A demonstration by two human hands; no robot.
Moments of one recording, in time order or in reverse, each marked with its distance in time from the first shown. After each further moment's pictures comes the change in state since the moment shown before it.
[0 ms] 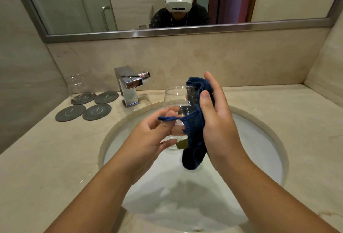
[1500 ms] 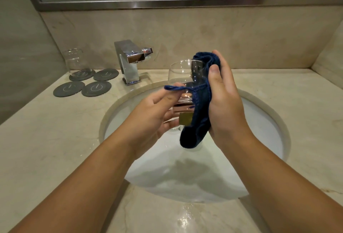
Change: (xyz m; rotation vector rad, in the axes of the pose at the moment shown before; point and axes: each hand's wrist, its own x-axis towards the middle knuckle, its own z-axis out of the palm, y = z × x) left_hand -0.004 0.001 0.005 -0.035 -0.036 0.002; right_hand 0.004 0.008 0.003 0.004 0.021 0.005
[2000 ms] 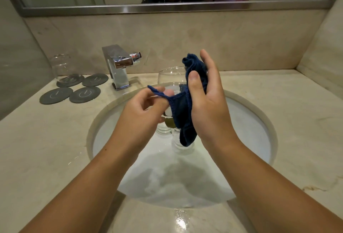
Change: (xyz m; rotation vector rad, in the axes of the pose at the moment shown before) left_hand 0.004 -0.003 0.010 0.192 0.223 0.144; right_hand -0.004 -0.003 -0.003 -0.136 -0.045 -0.101
